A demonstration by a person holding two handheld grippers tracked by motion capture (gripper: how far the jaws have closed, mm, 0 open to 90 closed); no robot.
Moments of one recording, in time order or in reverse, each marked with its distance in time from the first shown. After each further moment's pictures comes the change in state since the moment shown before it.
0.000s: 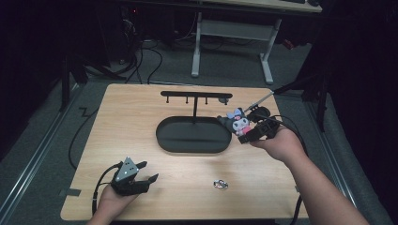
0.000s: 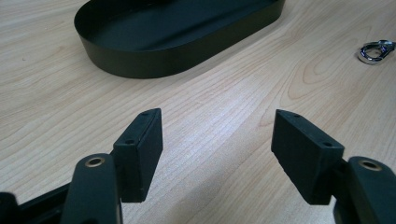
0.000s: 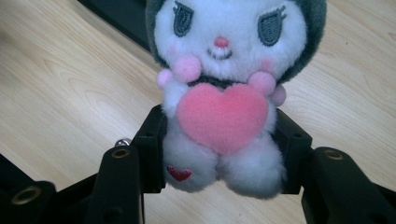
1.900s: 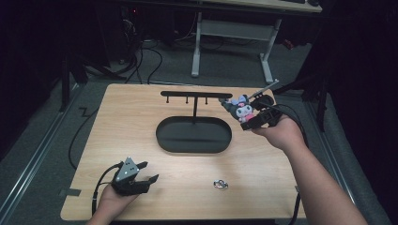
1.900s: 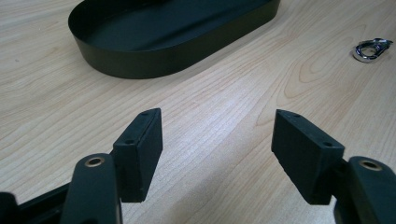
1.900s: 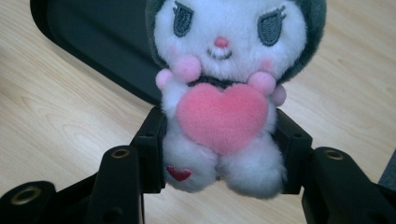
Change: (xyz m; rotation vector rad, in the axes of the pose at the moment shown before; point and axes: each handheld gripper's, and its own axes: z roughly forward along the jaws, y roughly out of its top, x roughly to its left) left arm 0.000 0.000 0.001 0.005 -0.016 0.010; right arm -0.020 0.017 -0.007 -0.063 -0.061 0.047
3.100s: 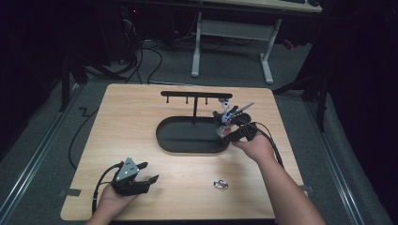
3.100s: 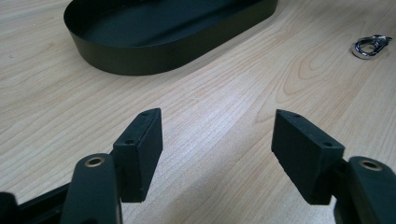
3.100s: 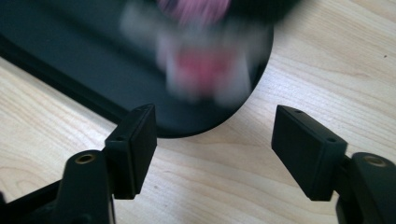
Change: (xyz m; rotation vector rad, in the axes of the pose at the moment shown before) left arm 0.002 -0.001 0.001 0.010 -0.012 -0.001; right arm 0.012 -0.009 0.111 0.014 0.003 0.053
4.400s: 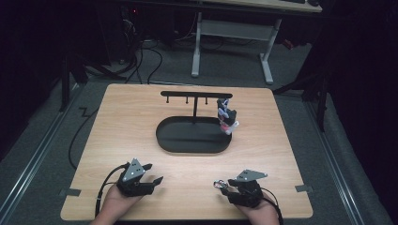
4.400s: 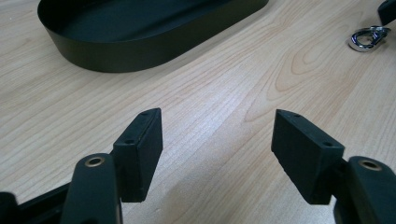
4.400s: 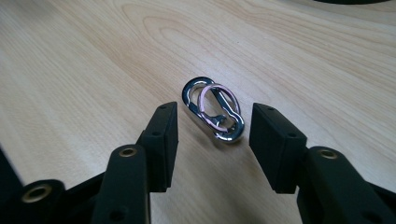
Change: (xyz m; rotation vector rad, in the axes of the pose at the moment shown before) left arm -0.010 0.001 0.011 0.030 -0.012 0.012; right arm 0.074 -0.181 0.014 -0.327 0.172 -0.176
